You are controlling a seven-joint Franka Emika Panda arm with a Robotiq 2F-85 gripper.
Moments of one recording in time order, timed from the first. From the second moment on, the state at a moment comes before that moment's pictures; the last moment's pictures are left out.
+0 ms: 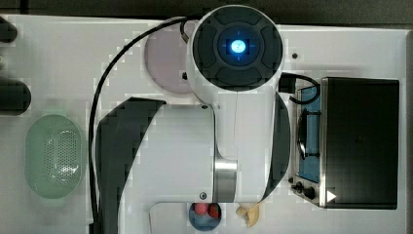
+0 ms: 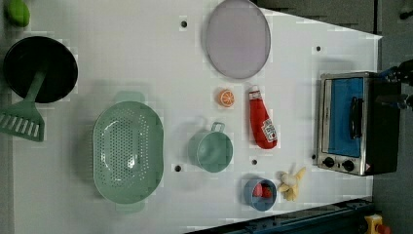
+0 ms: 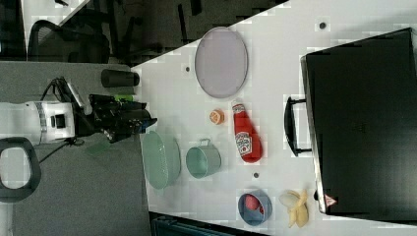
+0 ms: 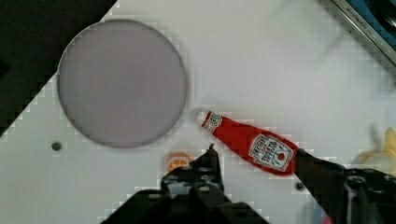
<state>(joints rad) -0.02 -0.02 0.02 -1.77 -0.01 0.18 0.06</state>
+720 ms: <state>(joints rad) -0.11 -0.18 0.05 -1.82 0.02 0.04 -0.08</state>
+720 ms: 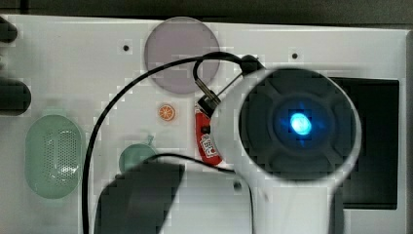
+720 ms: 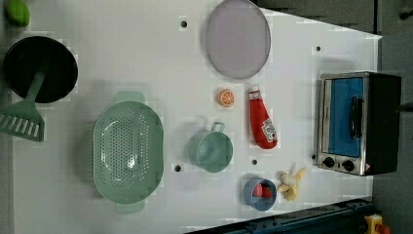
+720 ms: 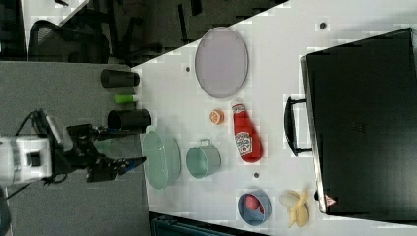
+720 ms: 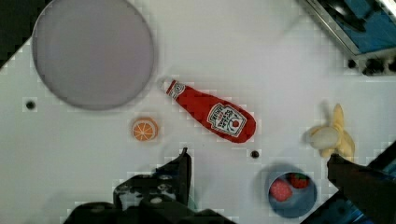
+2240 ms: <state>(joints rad) -0.10 0.23 0.09 -2.33 -0.06 0.86 -0.86</state>
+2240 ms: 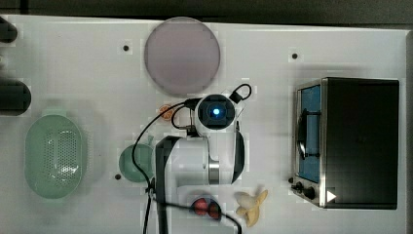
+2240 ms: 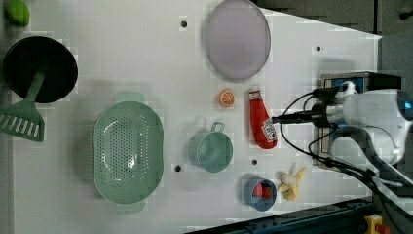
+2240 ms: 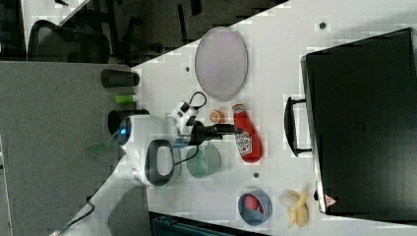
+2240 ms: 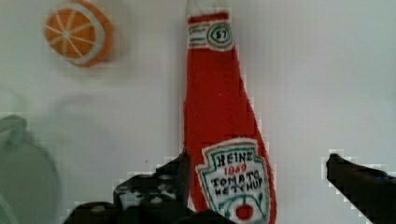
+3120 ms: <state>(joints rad) -0.08 0.40 0.09 -2.36 -0.05 1.01 -0.90</state>
